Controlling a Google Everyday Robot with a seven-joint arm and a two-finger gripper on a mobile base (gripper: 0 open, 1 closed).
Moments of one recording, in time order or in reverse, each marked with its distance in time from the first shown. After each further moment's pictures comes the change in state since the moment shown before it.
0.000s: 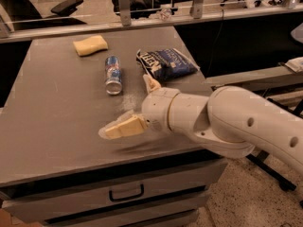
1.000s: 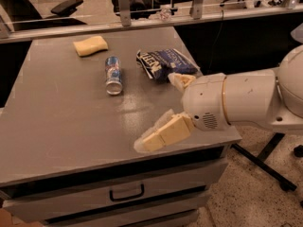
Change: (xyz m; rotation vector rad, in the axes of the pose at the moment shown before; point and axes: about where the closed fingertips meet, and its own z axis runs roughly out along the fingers) arm -0.022 0.017 -0.106 -0.154 0.176 0.012
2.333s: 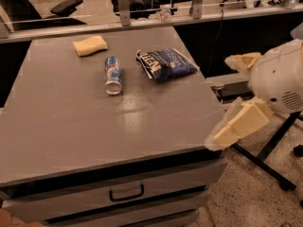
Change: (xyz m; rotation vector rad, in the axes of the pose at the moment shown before) arm 0.024 -0.036 -0.116 0.091 0.332 -0.121
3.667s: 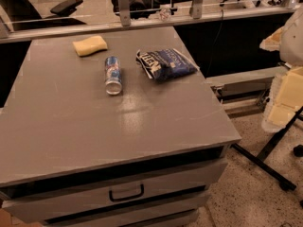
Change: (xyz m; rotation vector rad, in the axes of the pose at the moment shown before) arm 0.051 -0.054 -0.058 -0.023 0.520 -0.104
